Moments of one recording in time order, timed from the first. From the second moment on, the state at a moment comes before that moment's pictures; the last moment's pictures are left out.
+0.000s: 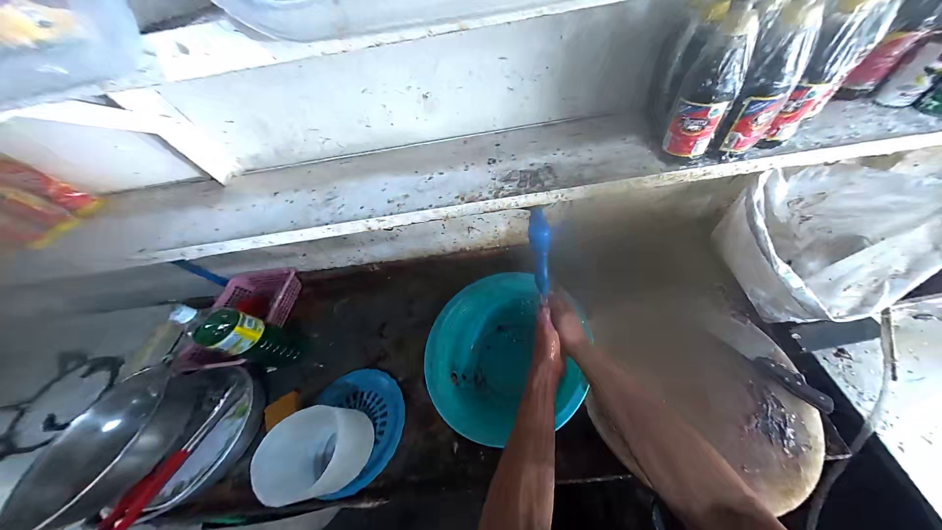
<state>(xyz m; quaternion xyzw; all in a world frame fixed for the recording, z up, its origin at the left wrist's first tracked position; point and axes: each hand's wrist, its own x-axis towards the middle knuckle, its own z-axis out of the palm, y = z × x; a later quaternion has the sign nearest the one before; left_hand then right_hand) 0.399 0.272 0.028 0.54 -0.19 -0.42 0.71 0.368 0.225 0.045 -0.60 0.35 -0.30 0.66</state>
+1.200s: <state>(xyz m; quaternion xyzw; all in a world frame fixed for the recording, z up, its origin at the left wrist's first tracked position) 0.533 0.400 0.061 0.81 -0.20 -0.22 0.50 0.359 0.249 -0.028 -0.94 0.27 0.17 0.13</state>
